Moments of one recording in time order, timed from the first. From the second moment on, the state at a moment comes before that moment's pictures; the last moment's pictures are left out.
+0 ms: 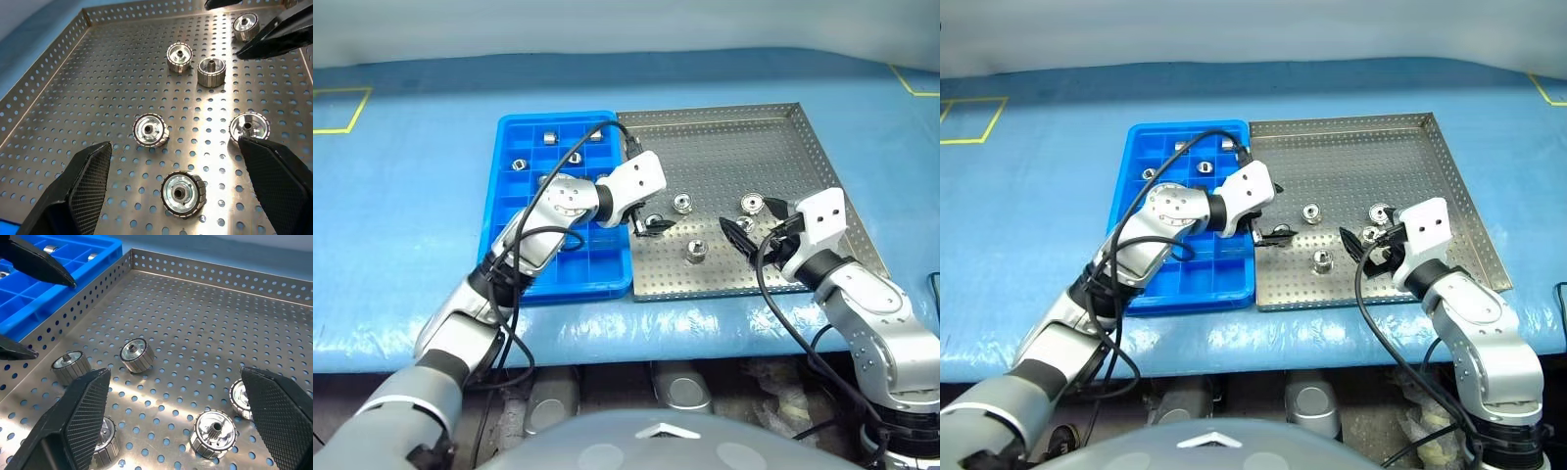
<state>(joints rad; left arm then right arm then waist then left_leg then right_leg) -0.74 0.32 -0.51 0.03 -0.05 0.62 -0.78 0.10 -0.51 -0.23 -0.61 0.42 0.69 0.38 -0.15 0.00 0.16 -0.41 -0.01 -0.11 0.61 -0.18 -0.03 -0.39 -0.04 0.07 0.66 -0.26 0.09</state>
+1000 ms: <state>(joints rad) -0.79 0.28 -0.58 0.22 0.10 0.63 -0.86 0.08 -0.46 -0.24 -0.58 0.36 0.62 0.29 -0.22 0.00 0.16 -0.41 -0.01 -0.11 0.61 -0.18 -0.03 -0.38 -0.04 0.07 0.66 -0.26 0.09</state>
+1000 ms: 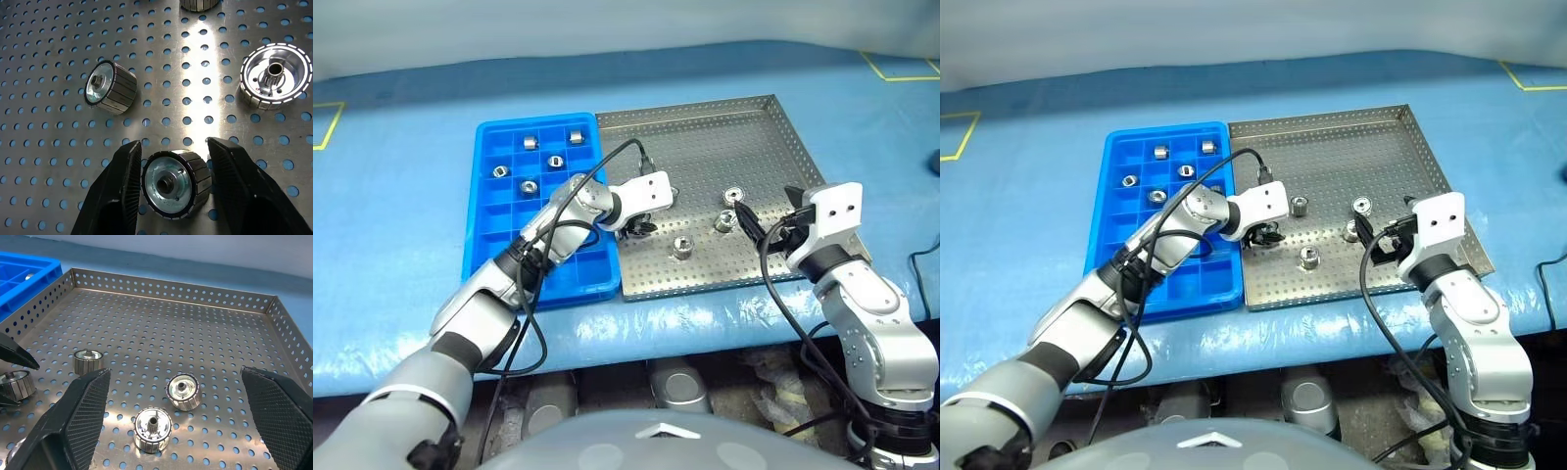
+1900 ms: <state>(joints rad) -0.77 0.33 -0.50 0.16 0.05 0.59 -0.90 0.06 -0.42 -0.18 -0.54 0.32 0.59 0.31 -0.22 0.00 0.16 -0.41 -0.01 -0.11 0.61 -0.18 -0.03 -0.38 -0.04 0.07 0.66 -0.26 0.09</state>
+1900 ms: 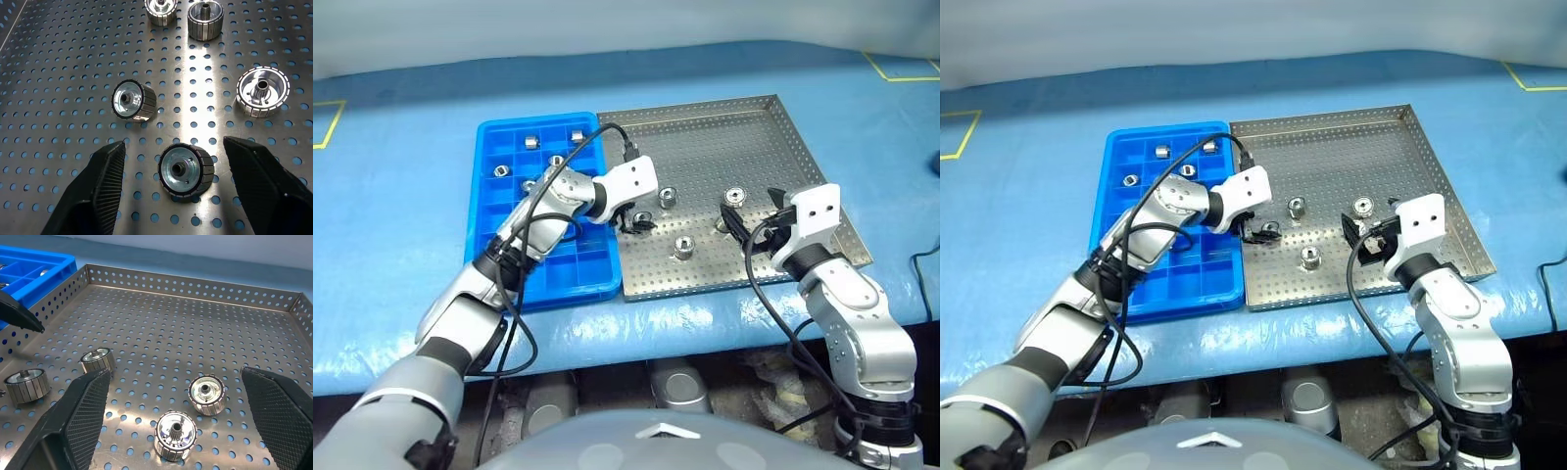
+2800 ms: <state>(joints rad) -0.81 0.29 -0.60 0.26 0.24 0.51 -0.93 0.06 -0.39 -0.18 -0.54 0.31 0.58 0.27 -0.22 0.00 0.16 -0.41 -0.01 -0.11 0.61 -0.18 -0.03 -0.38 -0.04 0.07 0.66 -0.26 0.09</state>
